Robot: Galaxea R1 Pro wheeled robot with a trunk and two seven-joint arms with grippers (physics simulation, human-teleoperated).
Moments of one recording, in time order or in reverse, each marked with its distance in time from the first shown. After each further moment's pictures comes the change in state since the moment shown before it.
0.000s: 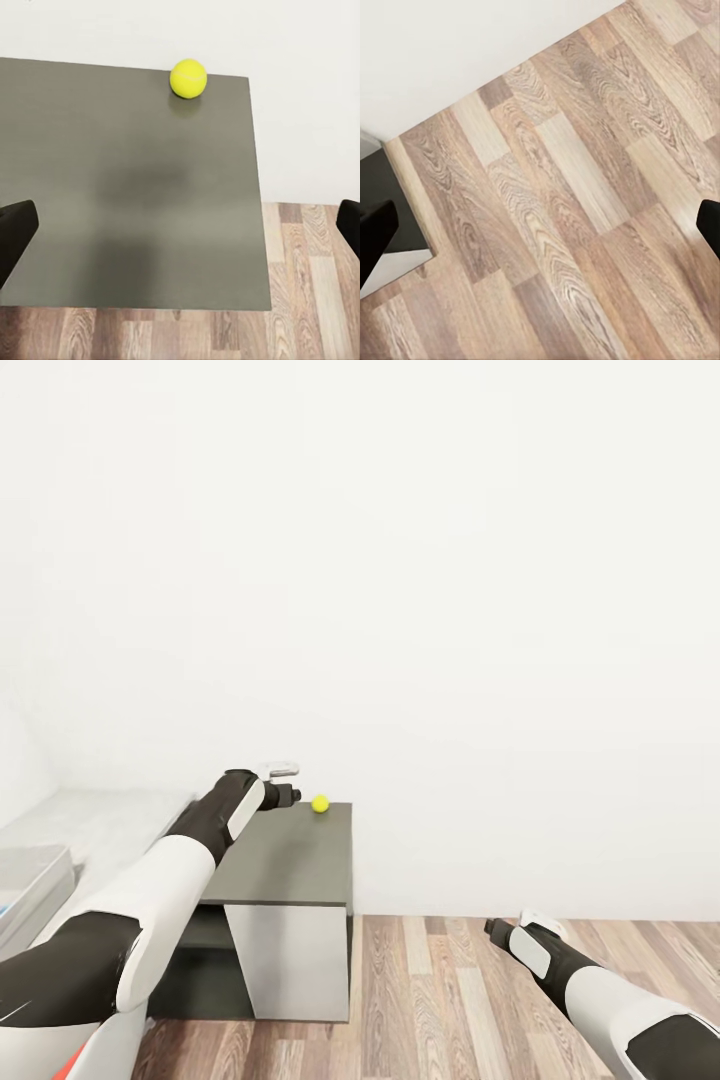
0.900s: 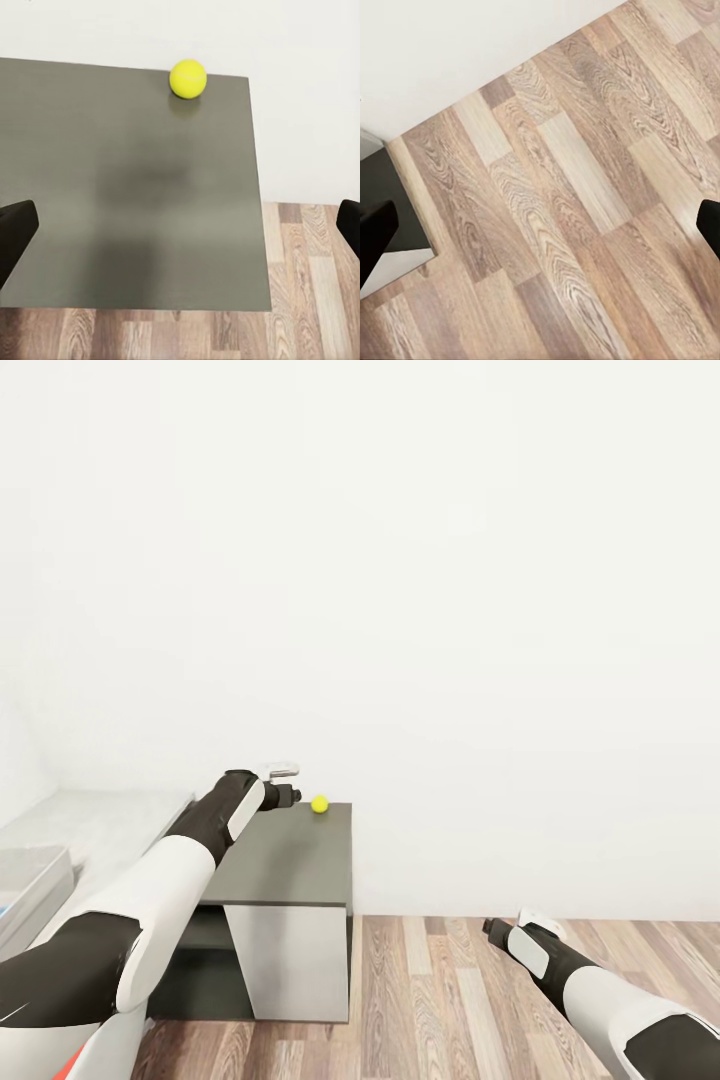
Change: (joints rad) left arm 0.001 0.000 0.000 0.000 0.000 -0.001 -0.001; right arm 0.000 0.005 0.000 0.000 0.000 0.000 0.000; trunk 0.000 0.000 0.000
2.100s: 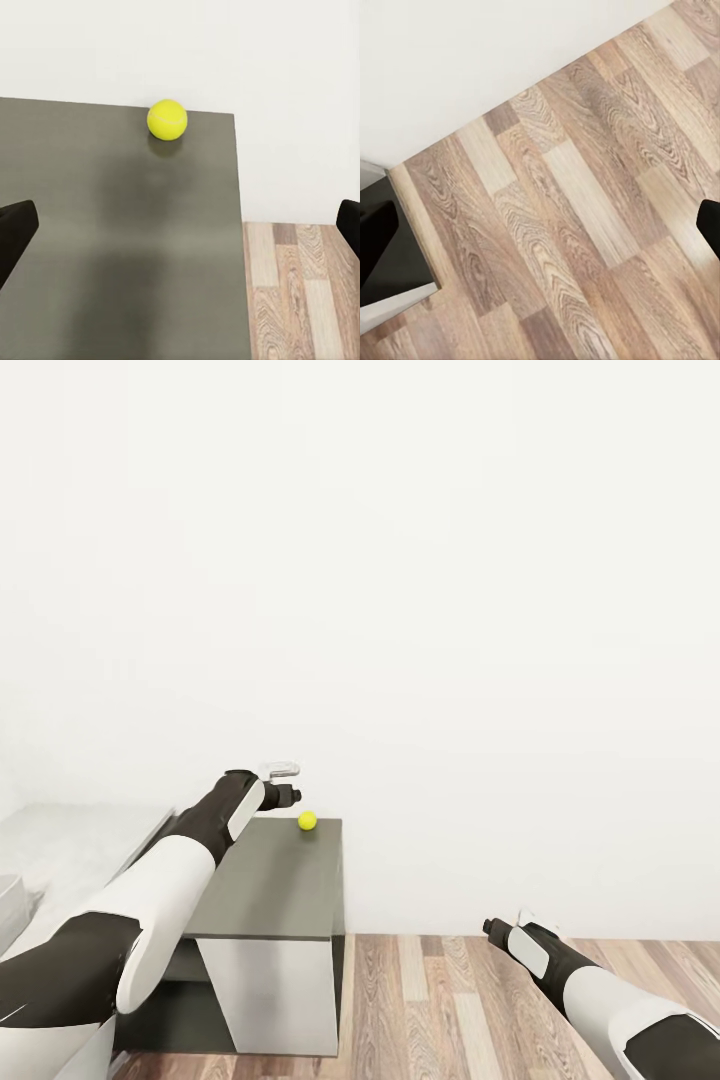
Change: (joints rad) left arm 0.000 0.000 0.000 0.000 0.000 0.000 -0.001; right arm 0.000 0.000 -0.001 0.000 0.000 0.000 0.000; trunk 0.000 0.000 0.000
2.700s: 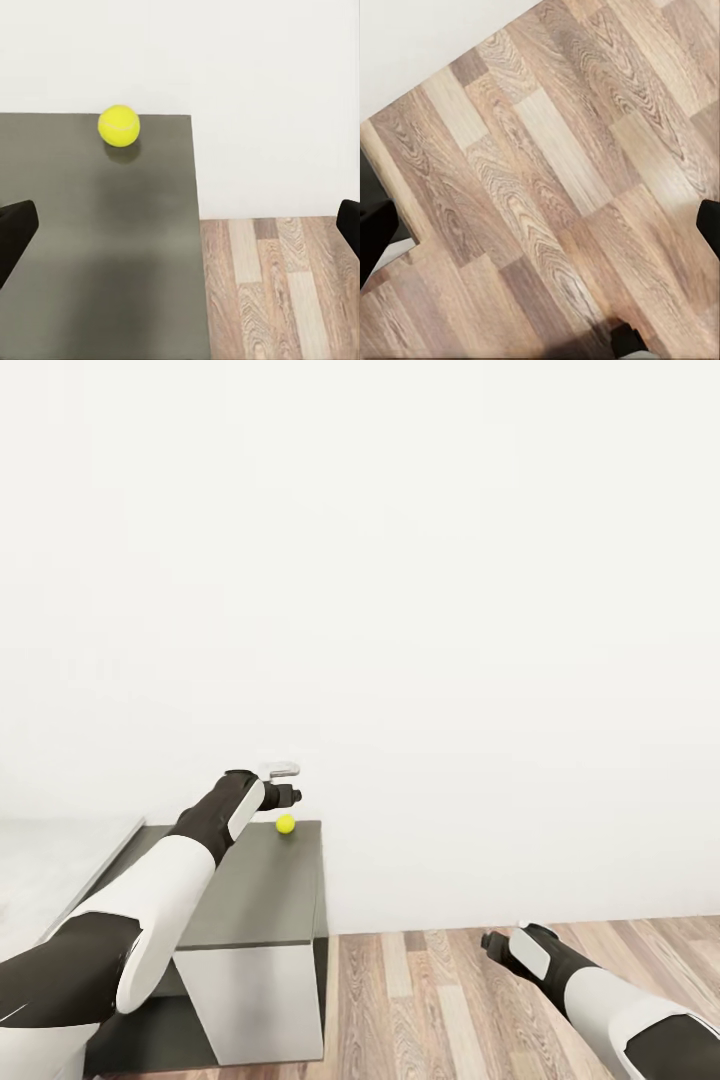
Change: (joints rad) left arm 0.000 0.000 0.000 0.000 0.000 0.000 -0.003; right arm 0.000 -0.002 -0.002 0.010 -0.003 0.152 -0.002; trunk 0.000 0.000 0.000
